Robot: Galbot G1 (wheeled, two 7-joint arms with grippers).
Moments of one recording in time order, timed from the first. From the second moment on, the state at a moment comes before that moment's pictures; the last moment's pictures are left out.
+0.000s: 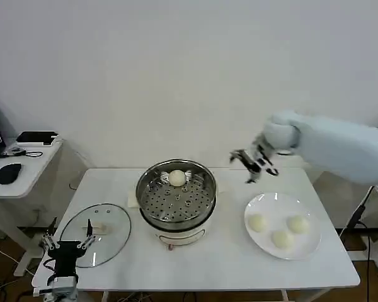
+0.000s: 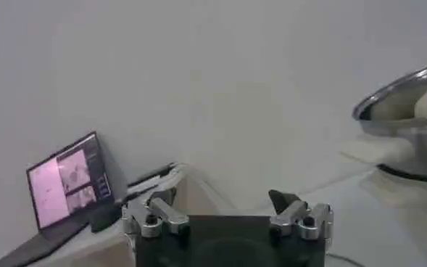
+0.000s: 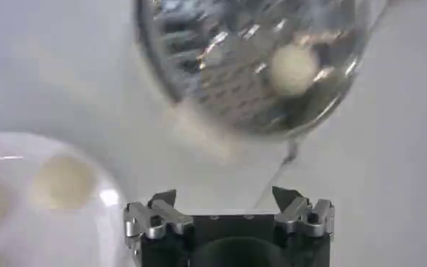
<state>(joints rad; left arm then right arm) 1.64 -1.30 -0.67 -2.07 0.15 0.06 -0.27 0.63 0.75 -1.40 1.45 0.12 -0.02 -0.92</state>
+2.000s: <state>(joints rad) 1.64 -1.31 -0.66 -2.02 0.17 0.04 -0.27 0.02 0.70 -1.00 1.29 0.01 -0.18 -0.89</state>
